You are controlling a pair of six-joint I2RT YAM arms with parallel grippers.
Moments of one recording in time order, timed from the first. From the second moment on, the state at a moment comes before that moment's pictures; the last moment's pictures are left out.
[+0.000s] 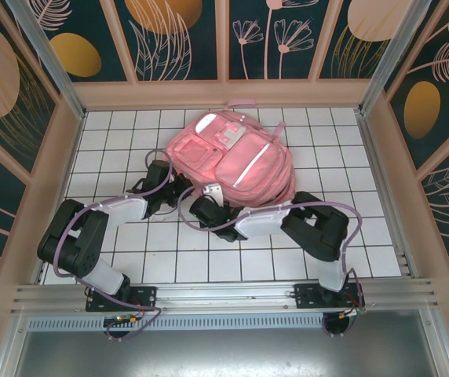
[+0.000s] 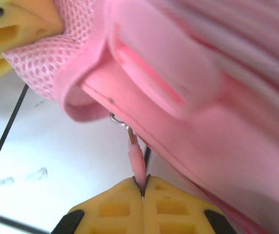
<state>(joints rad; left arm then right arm) -0.41 1.57 0.70 0.13 0.26 -1.00 1.11 1.88 1.00 -0.01 0.48 0.70</state>
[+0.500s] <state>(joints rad) -0.30 1.57 0.74 0.04 0.21 -0.93 1.13 1.60 0.74 -0.21 0.58 0.88</state>
